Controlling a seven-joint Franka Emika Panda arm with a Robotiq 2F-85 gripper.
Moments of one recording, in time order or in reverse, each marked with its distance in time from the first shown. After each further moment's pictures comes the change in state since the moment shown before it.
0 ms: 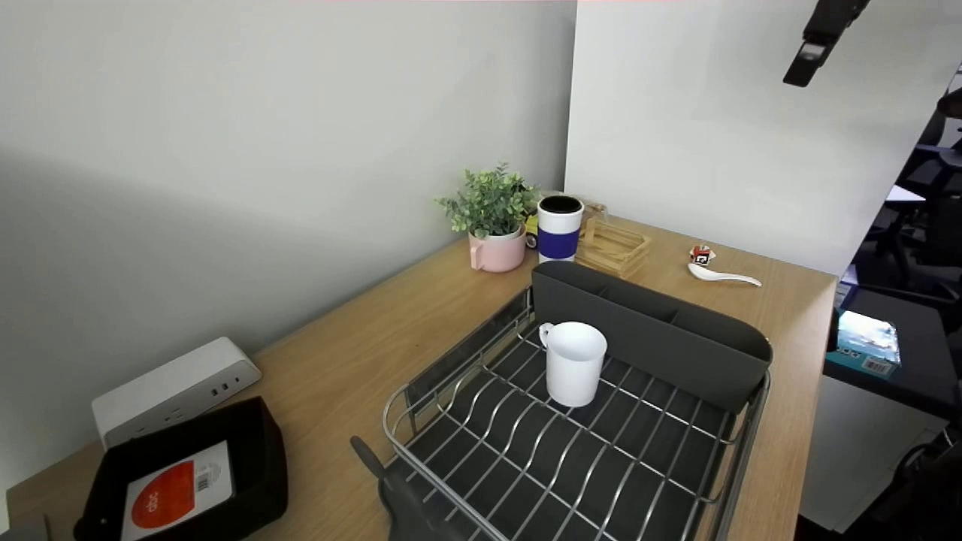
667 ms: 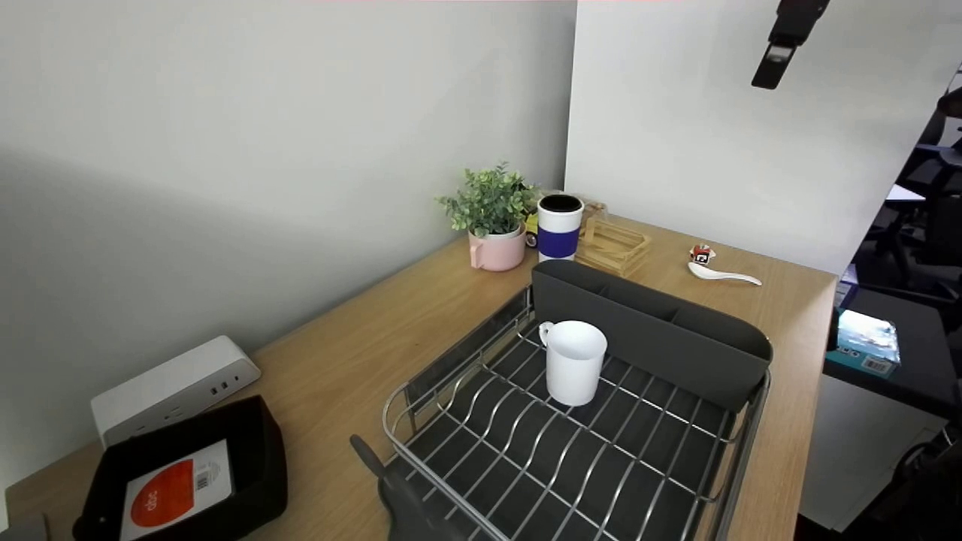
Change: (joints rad) arm 0.042 0.101 0.039 0.116 -0.025 -0.054 -0.026
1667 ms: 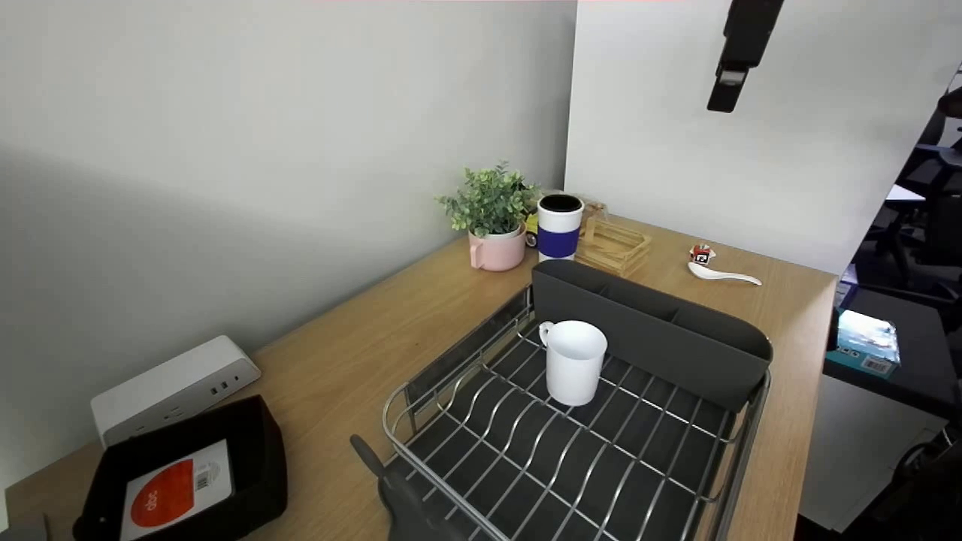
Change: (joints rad) arm 0.065 0.150 0.070 0.159 -0.050 -0.087 0.028
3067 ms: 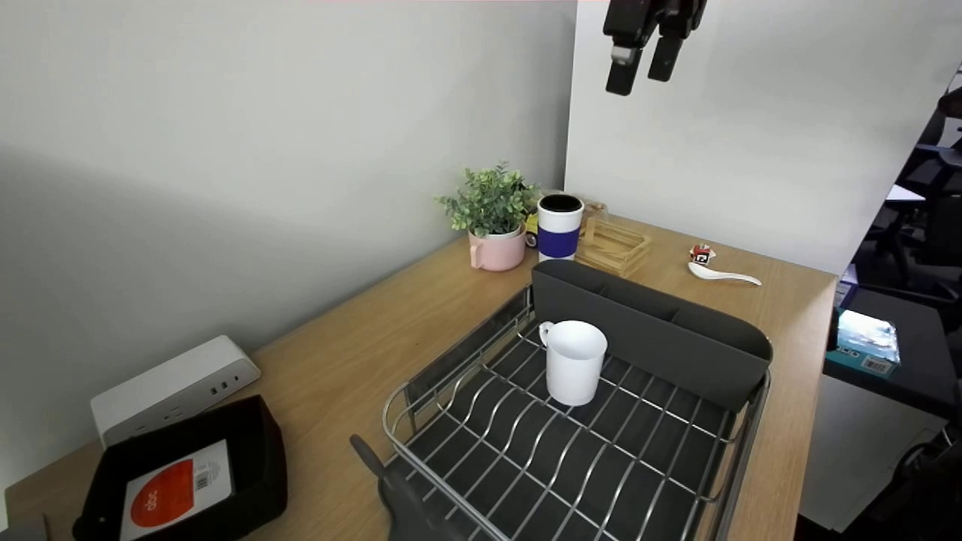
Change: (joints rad) arm 0.018 0.176 0.003 0.229 0.138 0.010 0.228
